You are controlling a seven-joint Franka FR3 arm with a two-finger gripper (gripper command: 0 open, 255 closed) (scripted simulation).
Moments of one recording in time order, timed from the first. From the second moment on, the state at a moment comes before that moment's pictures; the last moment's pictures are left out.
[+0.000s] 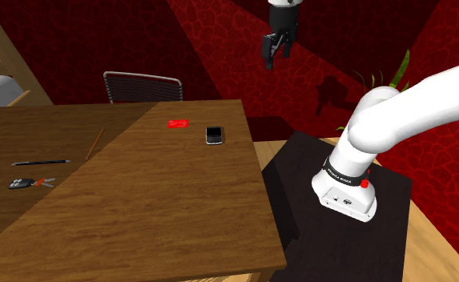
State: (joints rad) arm 0.02 -0.76 0.05 -2.43 -0.10 1.66 0.15
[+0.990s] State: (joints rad) arm 0.01 -0.46 0.19 -2.55 0.06 2.08 0.54
